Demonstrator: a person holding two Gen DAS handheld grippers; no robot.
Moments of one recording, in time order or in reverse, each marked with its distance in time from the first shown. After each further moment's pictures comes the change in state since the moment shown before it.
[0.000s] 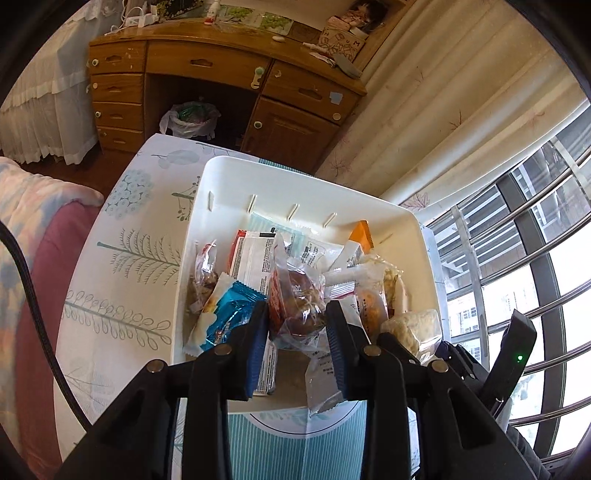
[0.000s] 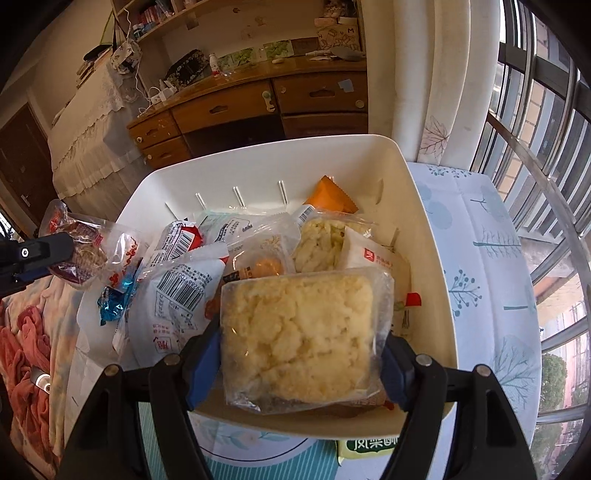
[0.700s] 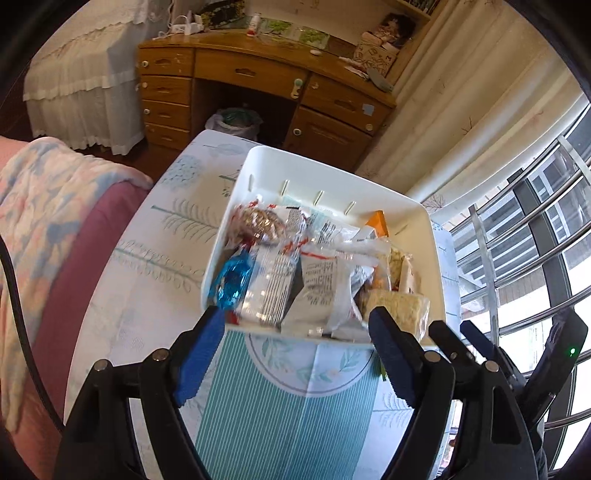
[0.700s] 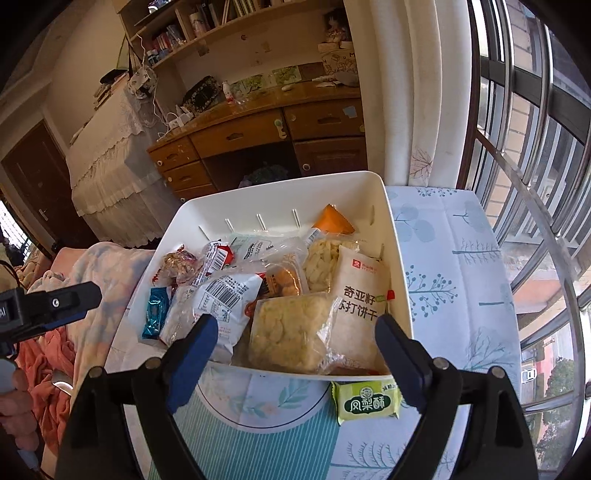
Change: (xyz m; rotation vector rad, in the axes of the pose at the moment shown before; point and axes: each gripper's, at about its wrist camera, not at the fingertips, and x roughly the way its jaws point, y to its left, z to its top) left arm -0.059 -0.024 -0.063 -0.089 -0.062 0.161; right arm -0.081 -0.010 -0.014 0.006 -0.092 0.071
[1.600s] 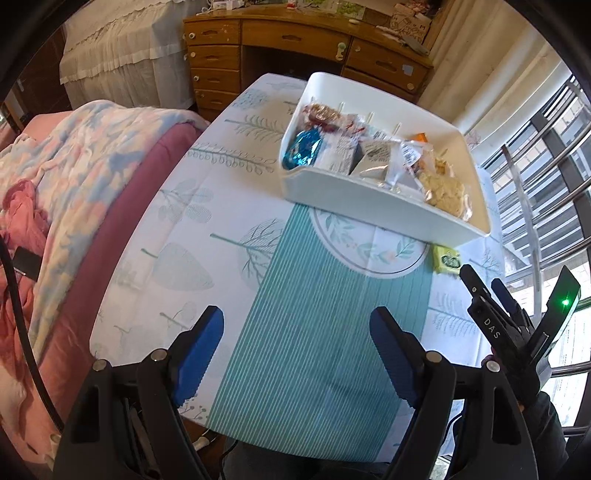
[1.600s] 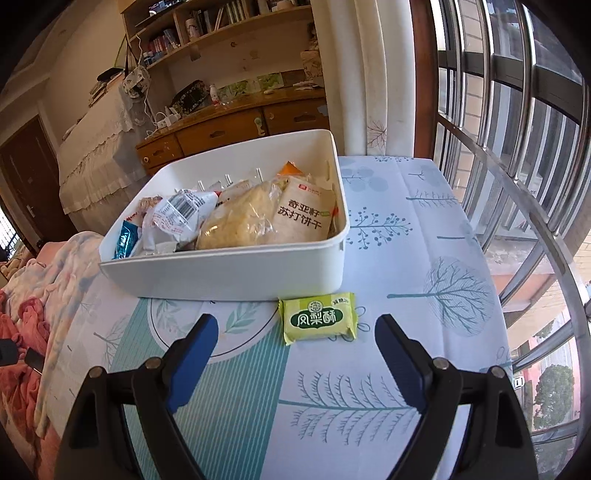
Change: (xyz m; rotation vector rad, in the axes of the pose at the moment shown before) left arm -0.037 0.026 -0.128 -0.027 0.113 0.204; right arm -0.001 -0.031 -0.103 -0.019 -0.053 -0.107
